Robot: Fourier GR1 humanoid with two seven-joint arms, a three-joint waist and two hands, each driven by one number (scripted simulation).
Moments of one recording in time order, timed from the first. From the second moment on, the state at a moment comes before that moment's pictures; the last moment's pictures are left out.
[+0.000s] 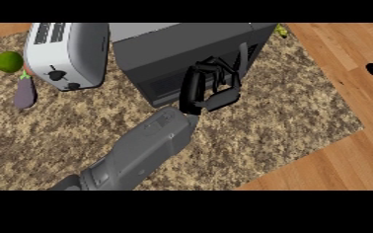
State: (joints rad) left arm -0.90 0.00 -0.80 -0.79 0.98 0.60 -0.72; right arm -0.11 -0.60 -0.16 -1.80 -0.82 0.62 -0.16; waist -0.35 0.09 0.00
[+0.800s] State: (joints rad) left arm -0.91 0.00 -0.82 -0.77 1.03 0.61 -0.76; right arm -0.12 -0.66 -0.17 -1.81 -0.90 0.65 -0.12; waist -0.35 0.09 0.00
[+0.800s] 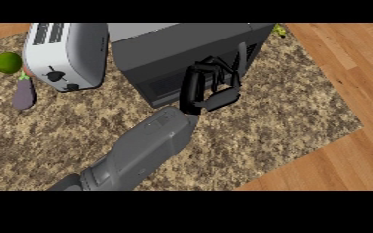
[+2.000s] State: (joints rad) left arm -0.98 0.00 -0.96 -0.72 1.08 0.62 -0.68; right arm -0.09 -0.72 -0.19 -1.85 -1.03 0.70 -0.09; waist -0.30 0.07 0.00
